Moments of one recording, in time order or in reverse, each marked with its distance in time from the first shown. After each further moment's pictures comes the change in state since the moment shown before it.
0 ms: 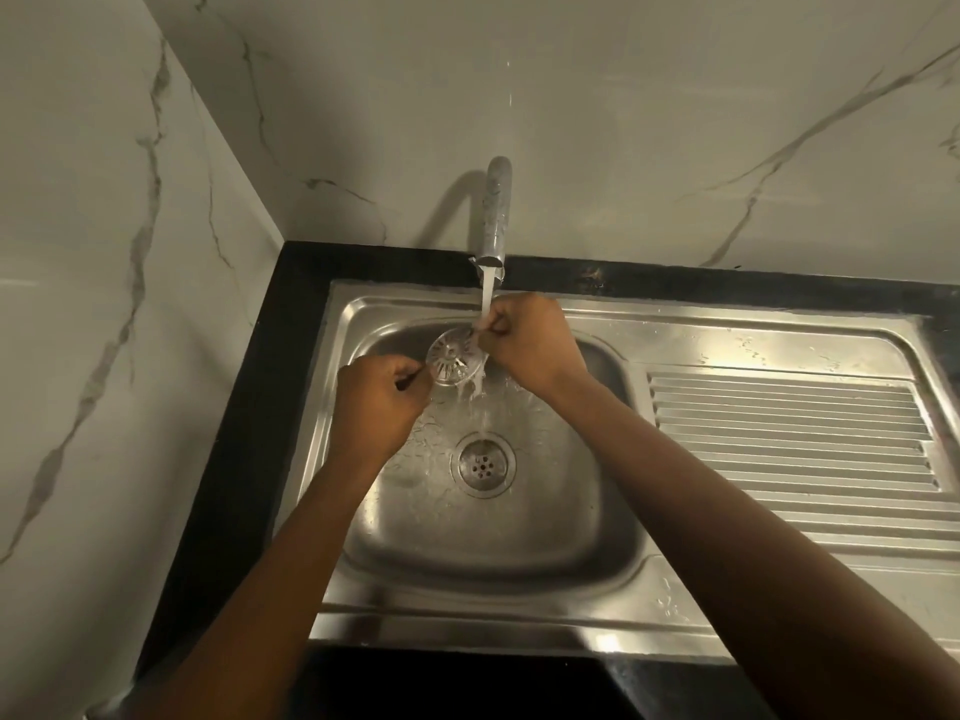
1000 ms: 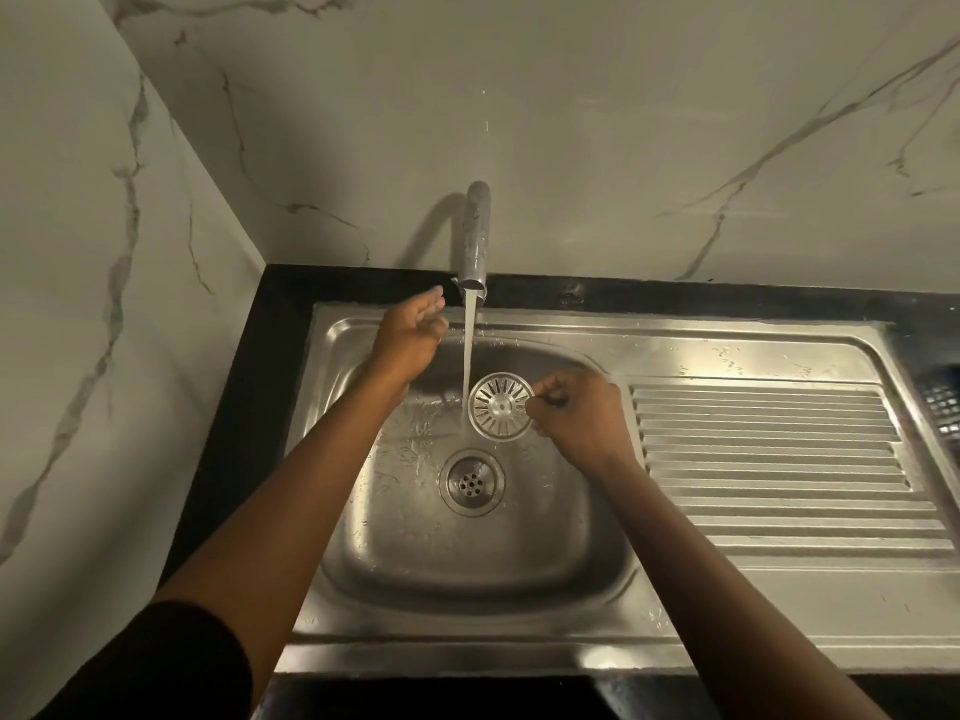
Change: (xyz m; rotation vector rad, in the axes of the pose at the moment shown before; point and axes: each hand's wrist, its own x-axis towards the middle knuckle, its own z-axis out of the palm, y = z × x) left_hand 0.100 0.028 0.046 -0.290 -0.222 -0.187; right_hand -0.072 0.048 -0.020 0.069 0.139 0.255
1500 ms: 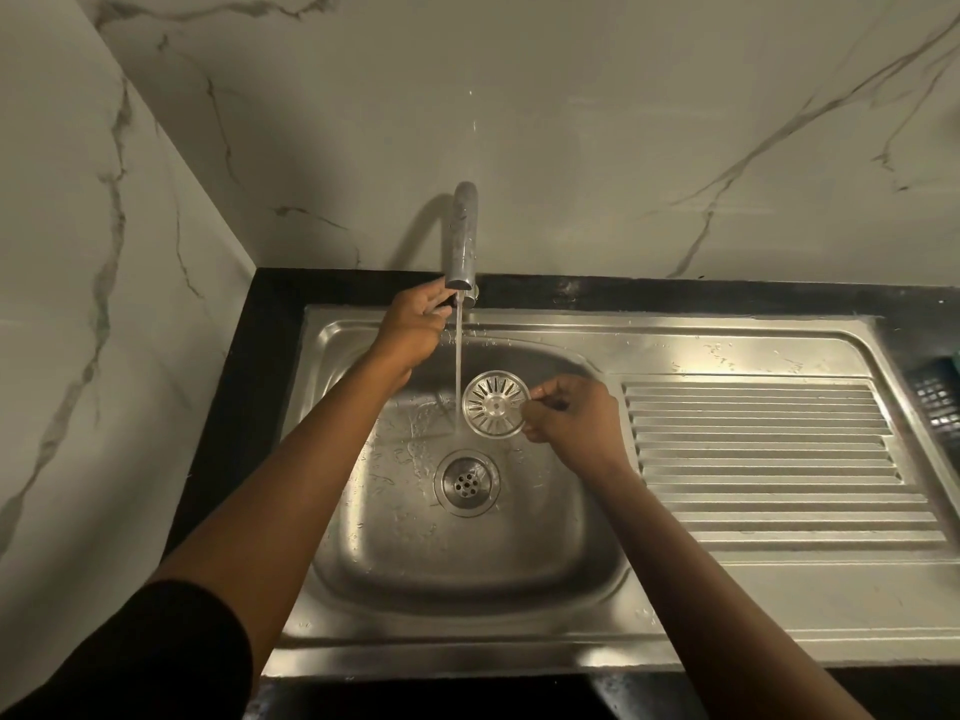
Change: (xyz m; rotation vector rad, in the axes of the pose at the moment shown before) left_hand 0.013 0.017 0.012 0.061 -0.062 0.029; right_hand -0.005 0.008 0.000 0.225 0.005 0.142
